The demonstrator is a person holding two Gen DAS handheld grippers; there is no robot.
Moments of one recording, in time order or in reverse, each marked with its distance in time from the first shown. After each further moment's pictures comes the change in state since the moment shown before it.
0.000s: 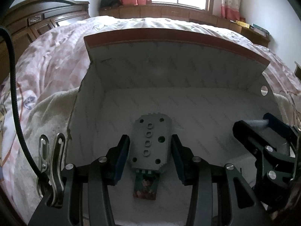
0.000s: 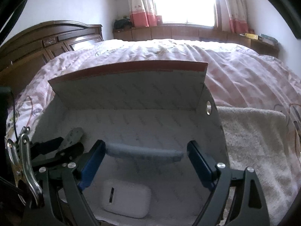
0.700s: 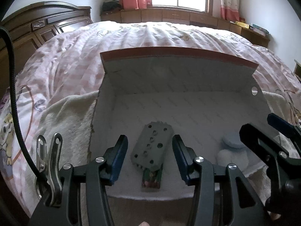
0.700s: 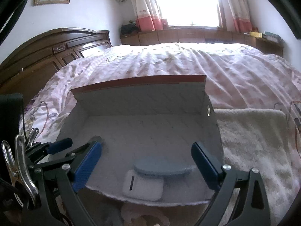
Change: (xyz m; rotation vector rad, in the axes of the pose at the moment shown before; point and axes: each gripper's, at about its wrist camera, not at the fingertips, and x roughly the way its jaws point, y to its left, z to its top) left arm -0.034 0.002 -0.005 0.024 -0.022 0.028; right arm -0.039 0.007 -0.003 0.018 -0.021 0.080
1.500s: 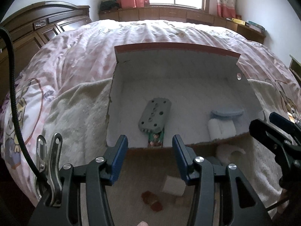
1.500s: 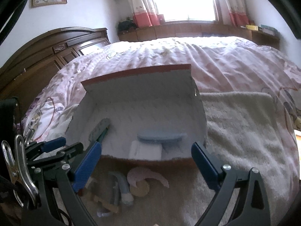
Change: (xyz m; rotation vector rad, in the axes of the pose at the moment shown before) left arm -0.045 0.008 -0.034 0.014 0.024 -0.012; right arm -0.049 -0.004 -0.029 0.038 0.043 -0.001
